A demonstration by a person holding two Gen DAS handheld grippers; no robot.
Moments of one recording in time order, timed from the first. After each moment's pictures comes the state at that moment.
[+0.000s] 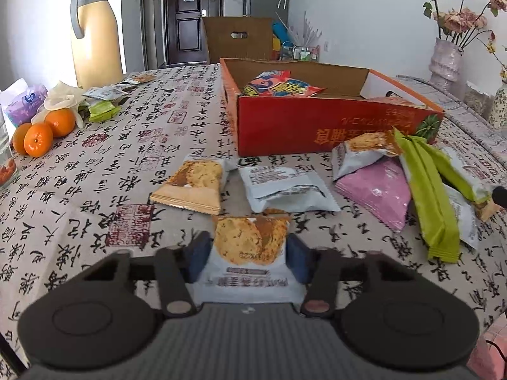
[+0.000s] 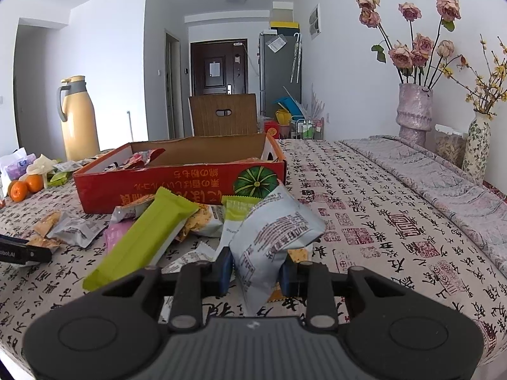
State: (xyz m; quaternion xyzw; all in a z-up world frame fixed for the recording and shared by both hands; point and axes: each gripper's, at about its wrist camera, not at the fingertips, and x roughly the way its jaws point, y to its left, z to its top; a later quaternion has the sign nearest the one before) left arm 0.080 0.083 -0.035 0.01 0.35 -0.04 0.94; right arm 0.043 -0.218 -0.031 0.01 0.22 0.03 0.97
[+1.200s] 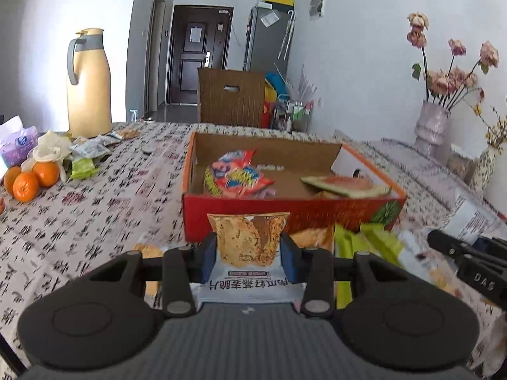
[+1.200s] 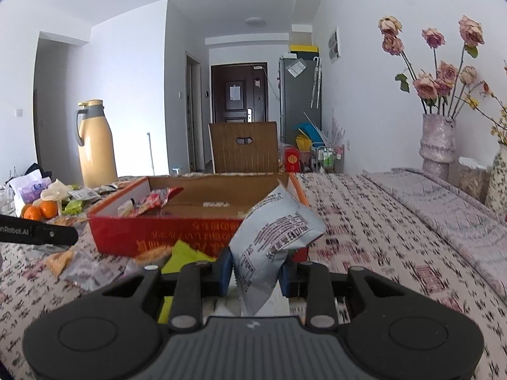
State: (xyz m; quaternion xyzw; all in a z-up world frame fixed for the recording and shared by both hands) left arm 0.092 0.031 0.028 -0.04 0.25 -0.04 0.97; right arm 0.080 -0.211 -0.001 0.01 0.17 0.07 0.98
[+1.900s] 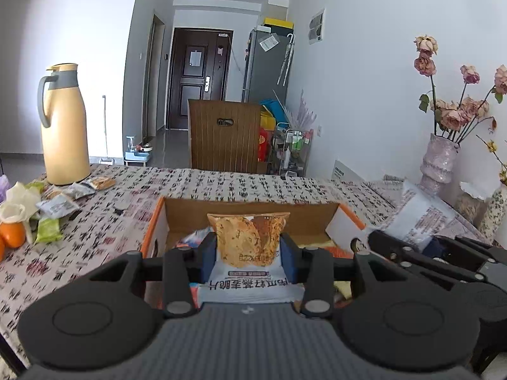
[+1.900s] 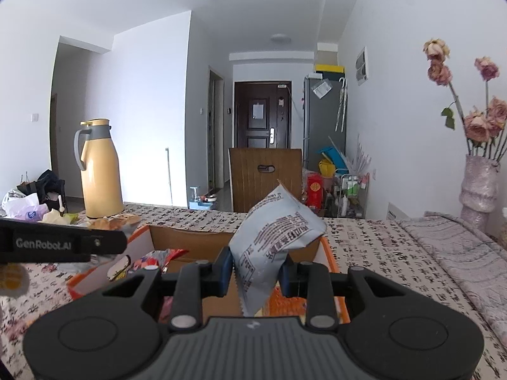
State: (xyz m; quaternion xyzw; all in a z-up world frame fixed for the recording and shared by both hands) left arm 0.190 -0.011 0.067 -0.04 0.21 -0.03 0.98; right arm 0.200 -0.186 0.045 -0.01 0.14 0.12 0.98
